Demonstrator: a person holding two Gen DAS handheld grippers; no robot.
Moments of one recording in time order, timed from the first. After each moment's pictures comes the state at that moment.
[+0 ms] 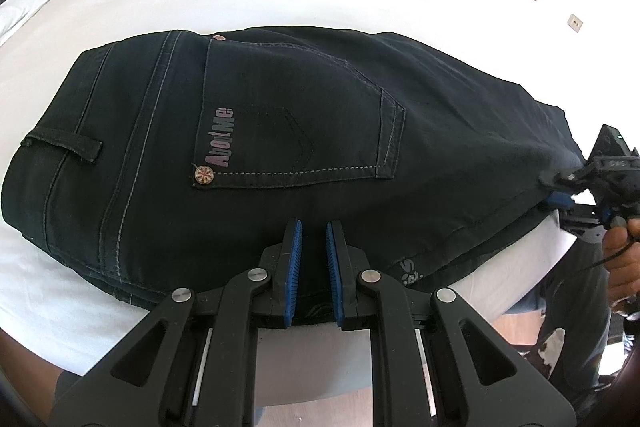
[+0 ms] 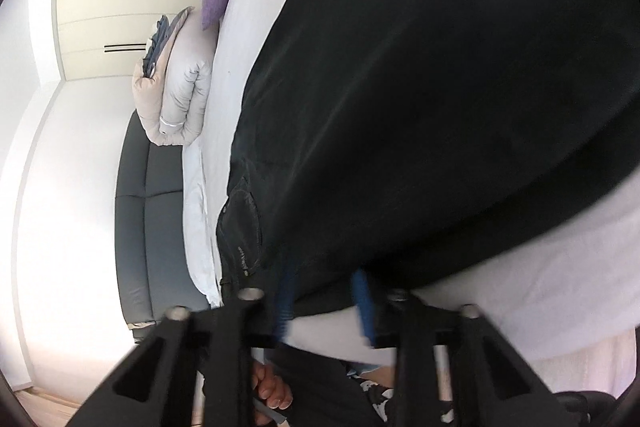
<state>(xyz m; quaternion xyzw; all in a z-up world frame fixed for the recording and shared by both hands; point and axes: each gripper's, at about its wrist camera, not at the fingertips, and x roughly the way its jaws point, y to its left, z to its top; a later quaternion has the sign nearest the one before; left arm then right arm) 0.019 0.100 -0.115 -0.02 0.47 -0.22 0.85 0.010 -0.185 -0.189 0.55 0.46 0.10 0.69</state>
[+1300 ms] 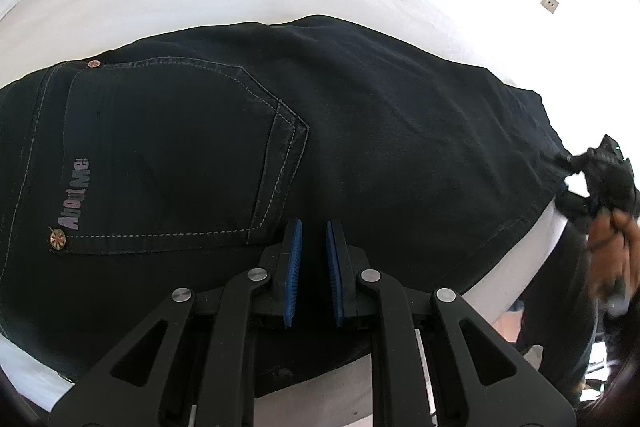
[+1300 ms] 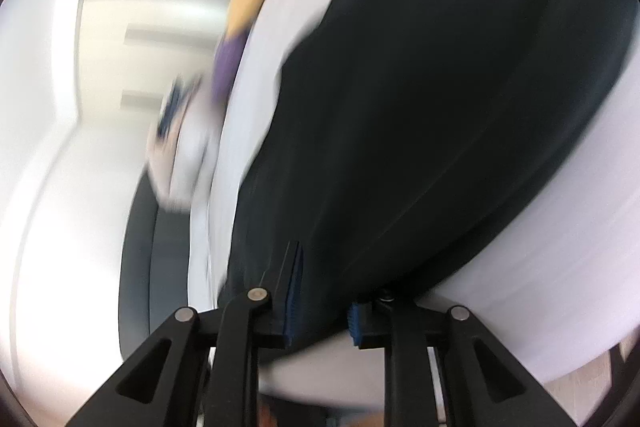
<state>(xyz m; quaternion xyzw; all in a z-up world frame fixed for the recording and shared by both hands) 0.055 0.010 -0.113 -0.01 0.48 -0.27 0.83 -0.049 -0.310 -0.183 0.59 0.31 -0.01 0.75</state>
